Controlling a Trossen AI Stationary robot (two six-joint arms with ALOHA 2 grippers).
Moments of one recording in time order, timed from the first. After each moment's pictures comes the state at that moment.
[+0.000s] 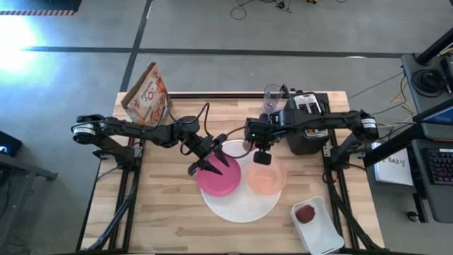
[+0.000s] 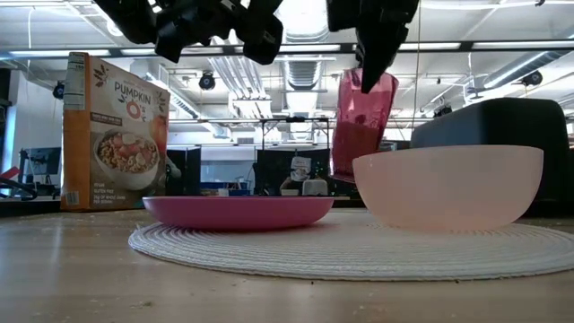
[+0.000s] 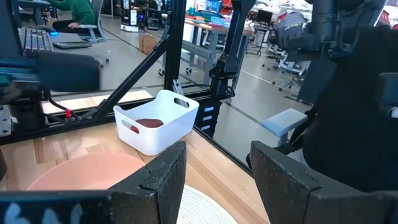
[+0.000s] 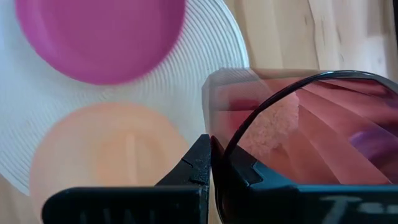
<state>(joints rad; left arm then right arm) 0.10 1.47 0.84 0.50 0.80 -0.03 -0.04 1.65 1.57 -1.16 0.08 0.10</state>
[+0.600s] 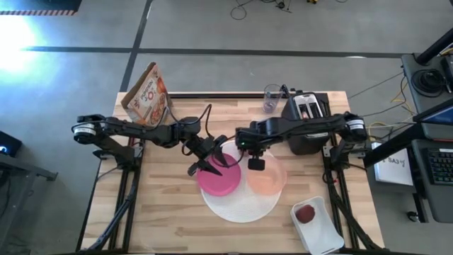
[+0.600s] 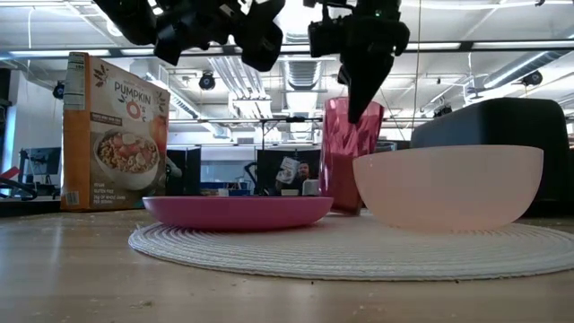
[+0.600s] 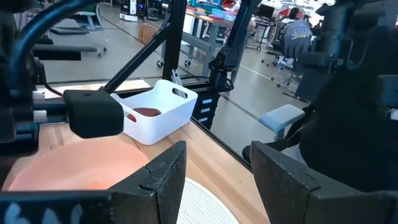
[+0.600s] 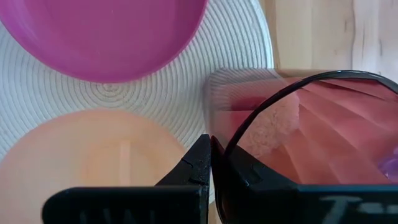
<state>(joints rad) 0.10 1.48 0.83 0.46 0.80 -0.04 -0.02 1.77 1.54 -1.07 0.08 0.03</state>
